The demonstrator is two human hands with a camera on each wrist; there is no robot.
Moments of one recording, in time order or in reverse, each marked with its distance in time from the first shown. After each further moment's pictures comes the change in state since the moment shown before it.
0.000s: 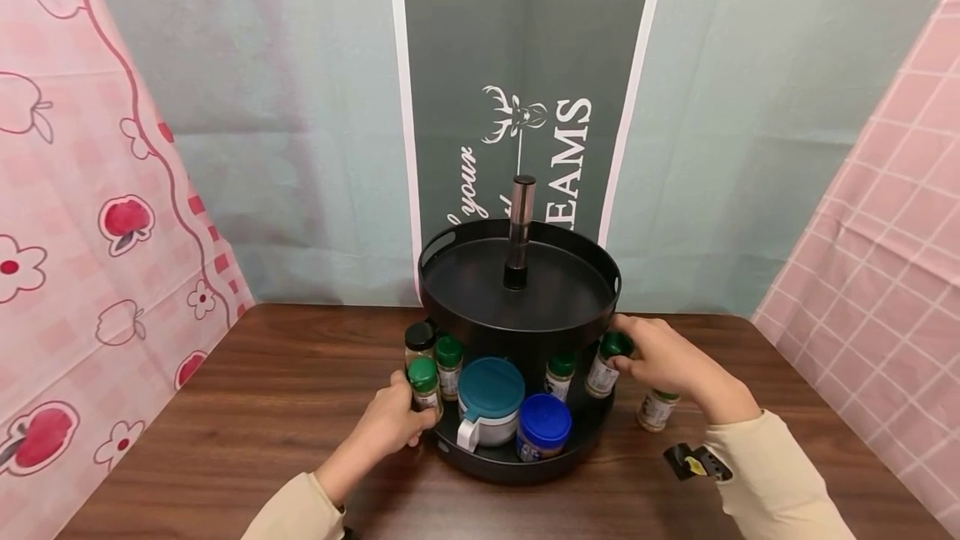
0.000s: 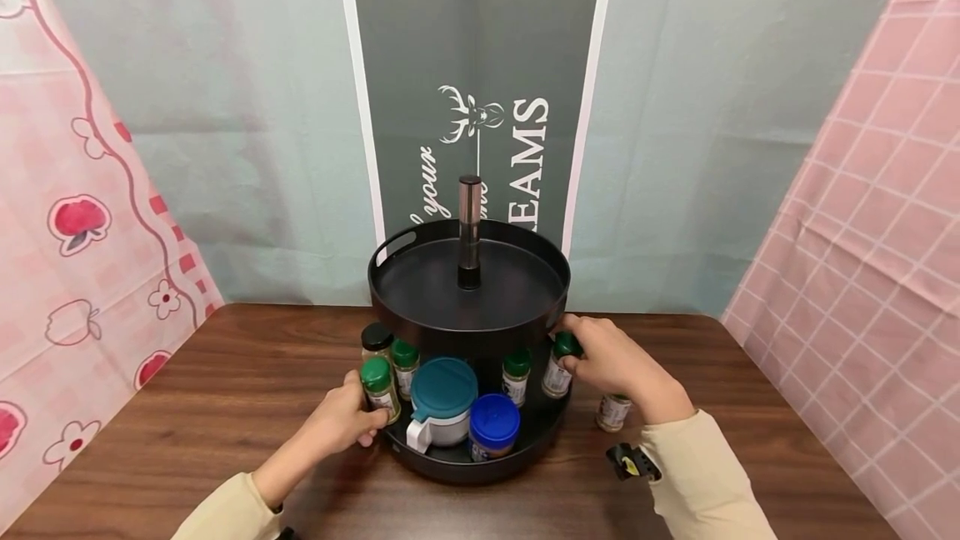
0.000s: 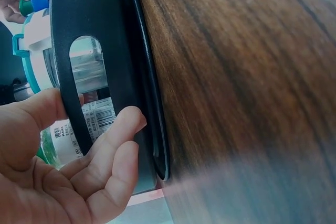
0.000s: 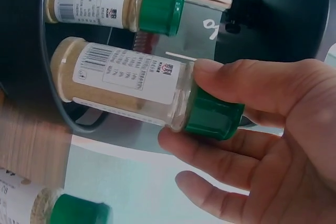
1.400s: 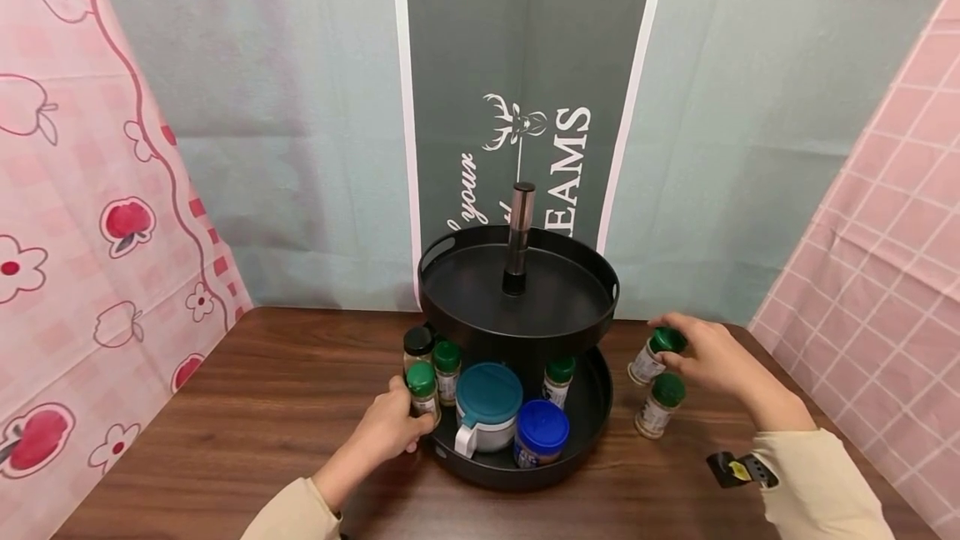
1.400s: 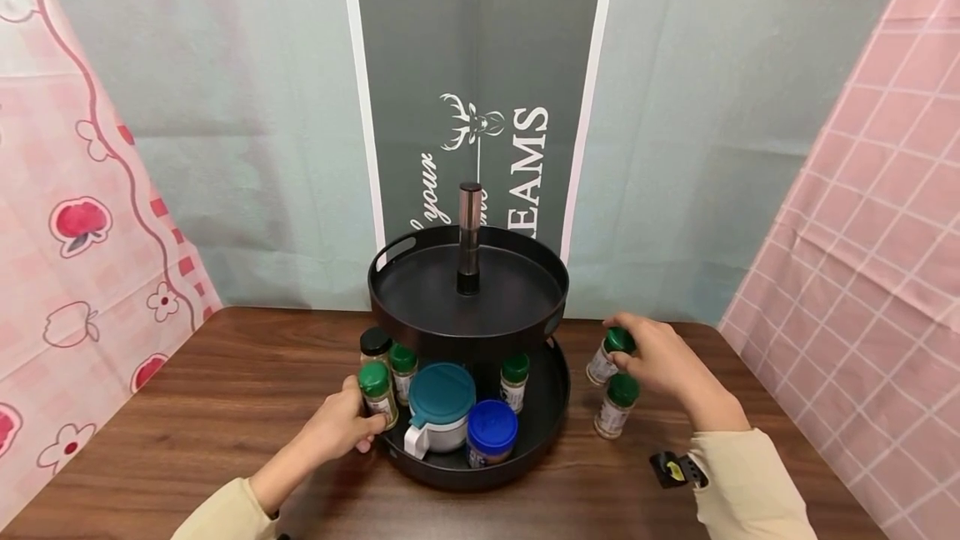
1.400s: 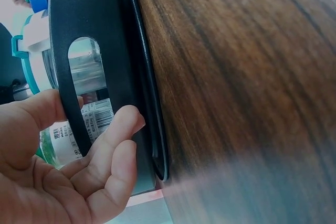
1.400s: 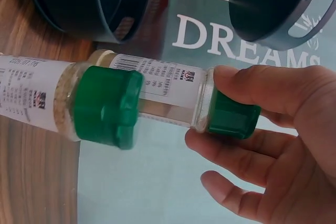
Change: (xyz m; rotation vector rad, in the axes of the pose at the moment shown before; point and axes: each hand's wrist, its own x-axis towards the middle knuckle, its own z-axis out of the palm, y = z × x) left_hand -0.001 -0.001 0.000 0.022 0.007 0.025; right_hand -0.029 0.044 -0.018 -0.054 0.126 0.107
